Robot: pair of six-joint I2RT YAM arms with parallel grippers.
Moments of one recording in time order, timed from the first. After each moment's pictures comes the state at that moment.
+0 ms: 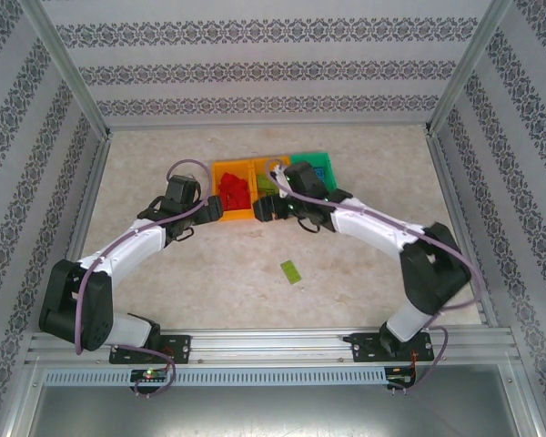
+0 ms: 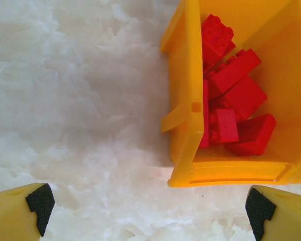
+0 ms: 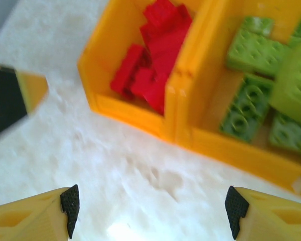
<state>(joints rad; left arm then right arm) -0.28 1.38 0.84 -0.30 -0.10 -0.49 0.65 1.60 1.09 -0.27 -0.19 0.33</state>
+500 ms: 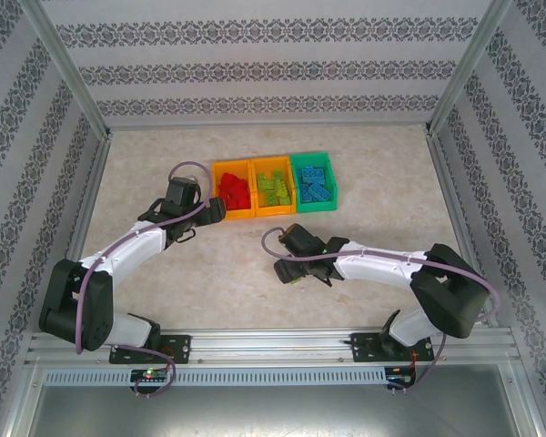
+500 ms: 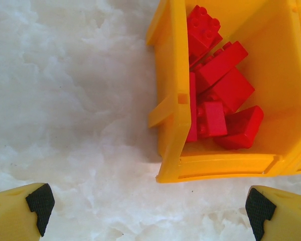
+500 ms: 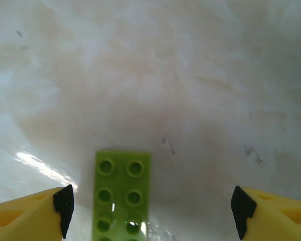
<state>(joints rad) -0.28 1.38 0.81 -0.25 -0.05 -0.49 0.88 1.49 0.75 -0.39 0.14 0.37</state>
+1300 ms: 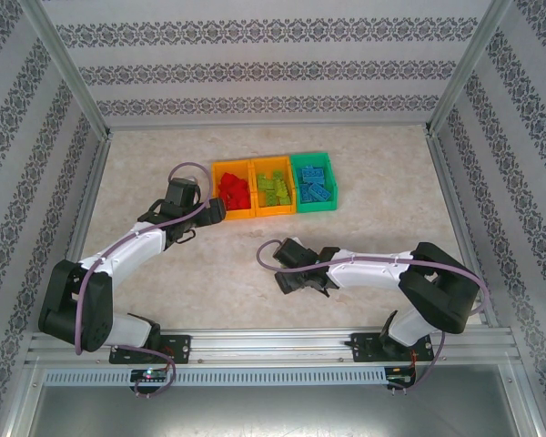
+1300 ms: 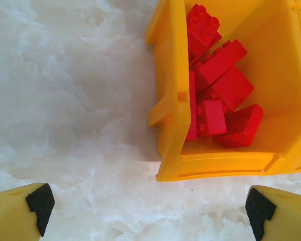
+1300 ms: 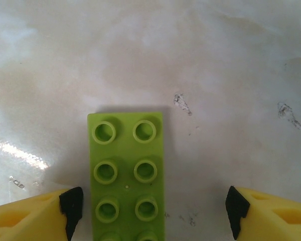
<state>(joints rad) -0.28 1.38 0.80 -0.25 -0.05 -0.49 0.96 1.54 0.72 -0.39 0.20 0.45</state>
